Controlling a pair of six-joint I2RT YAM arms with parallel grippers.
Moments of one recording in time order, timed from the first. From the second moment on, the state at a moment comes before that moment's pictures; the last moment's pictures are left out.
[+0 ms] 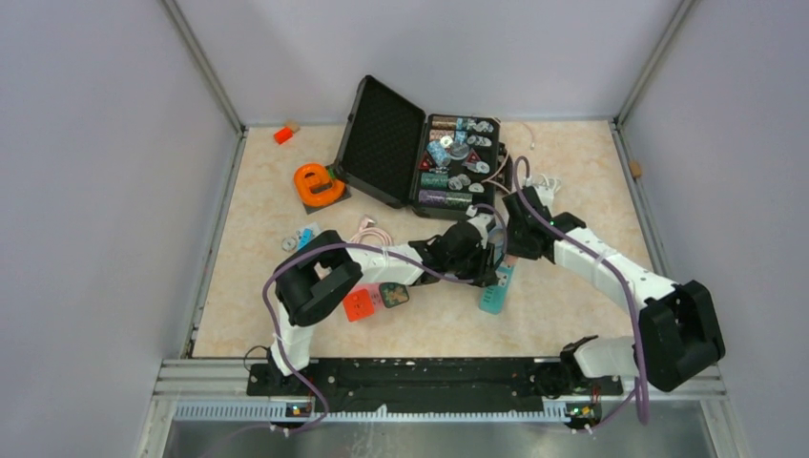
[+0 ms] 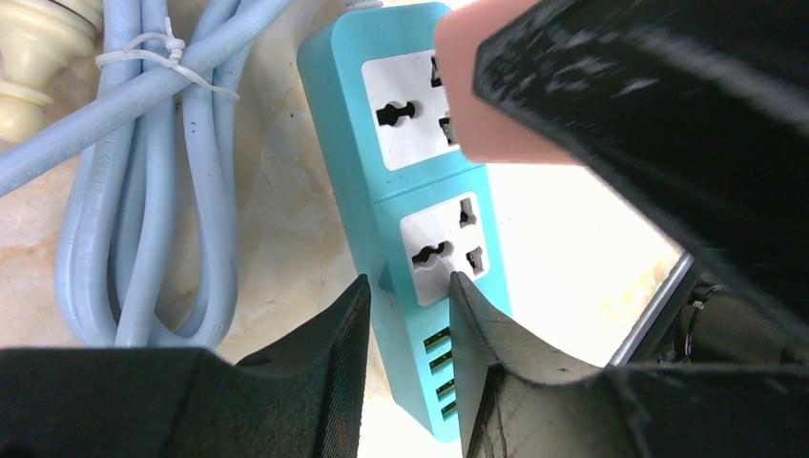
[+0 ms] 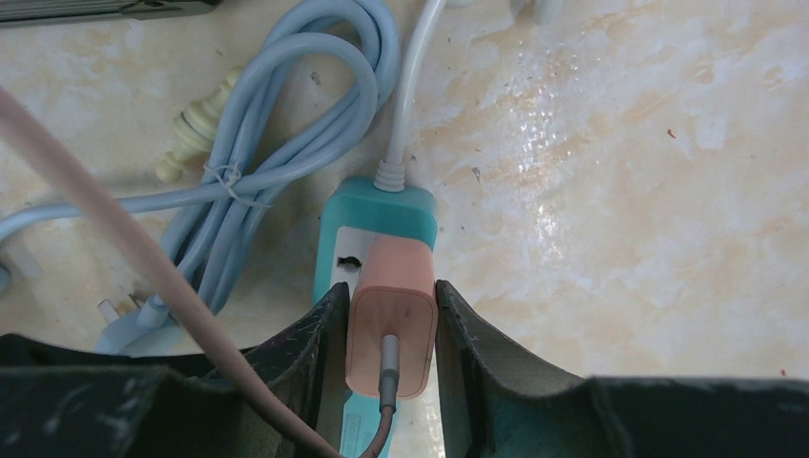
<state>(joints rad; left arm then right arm) -1.01 1.97 1.17 0.13 0.15 -0.64 0.48 1.31 0.89 -0.62 0.31 0.63</state>
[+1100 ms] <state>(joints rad) -0.97 1.63 1.28 -0.08 0.15 -0.51 0.16 1.33 0.82 -0.55 0.38 0.55</state>
